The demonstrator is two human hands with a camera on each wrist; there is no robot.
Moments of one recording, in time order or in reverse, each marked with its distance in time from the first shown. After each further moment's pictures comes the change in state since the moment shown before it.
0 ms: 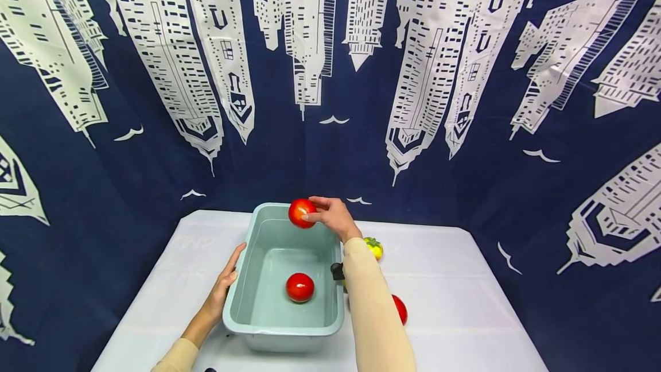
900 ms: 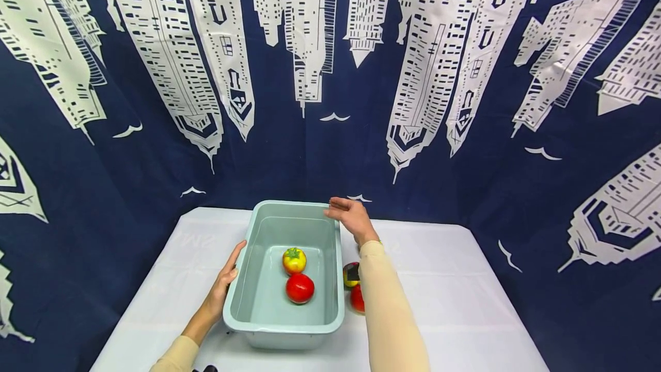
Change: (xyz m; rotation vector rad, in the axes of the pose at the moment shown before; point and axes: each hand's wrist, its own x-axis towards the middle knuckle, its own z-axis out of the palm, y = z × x) left_hand 0.000 0.000 -0.002 0.005 -0.005 -0.015; right_hand -0.010 0.024 -0.030 0.039 0.087 0.011
